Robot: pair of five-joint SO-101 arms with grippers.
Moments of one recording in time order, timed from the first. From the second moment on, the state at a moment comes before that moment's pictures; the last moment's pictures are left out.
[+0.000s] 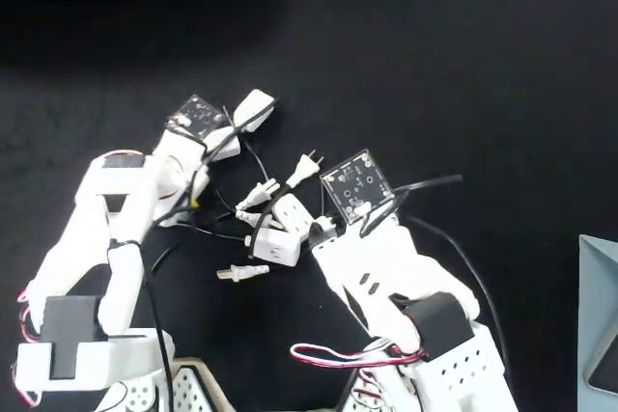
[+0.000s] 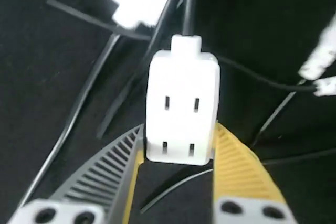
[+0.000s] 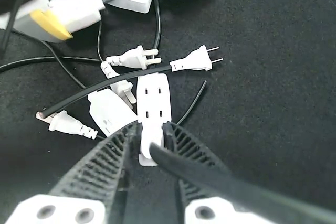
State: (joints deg) left arm -7.7 -9.2 43.7 45.3 -37.8; right arm -26.5 -80.7 66.4 68.4 4.8
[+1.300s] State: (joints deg) left arm -31.2 -47.2 45.4 61.5 -22.5; right arm -40.2 -56.8 56.2 52.8 6.6
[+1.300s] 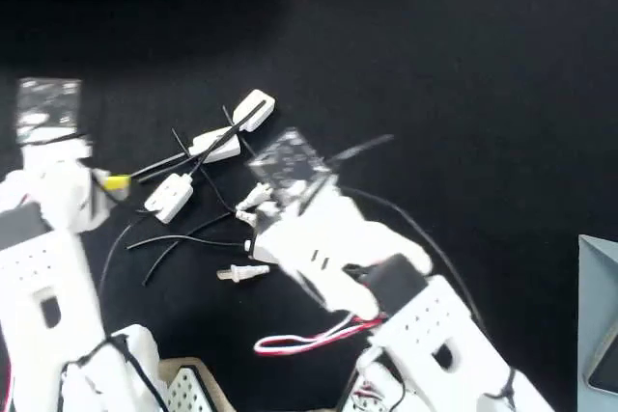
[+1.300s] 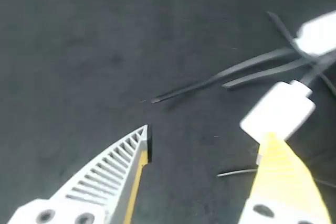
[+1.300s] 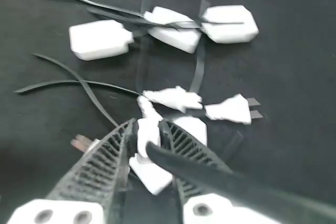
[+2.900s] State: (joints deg) left arm -55.3 -50.3 52.8 61.5 -17.3; right arm -54.0 11.3 19.9 26.4 7.3
